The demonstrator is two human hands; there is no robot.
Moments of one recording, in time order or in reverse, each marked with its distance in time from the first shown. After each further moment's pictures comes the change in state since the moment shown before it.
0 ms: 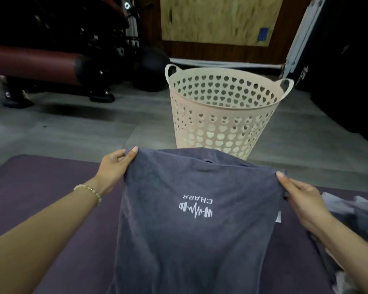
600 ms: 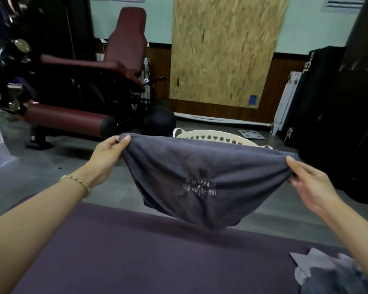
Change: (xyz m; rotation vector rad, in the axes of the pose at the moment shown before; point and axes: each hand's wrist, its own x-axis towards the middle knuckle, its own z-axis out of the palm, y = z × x) left_hand 0.009 0.171 -0.078 -0.239 -0.003 0.257; right_hand -0.004 -0.197 0.008 0.258 -0.132 -0.349
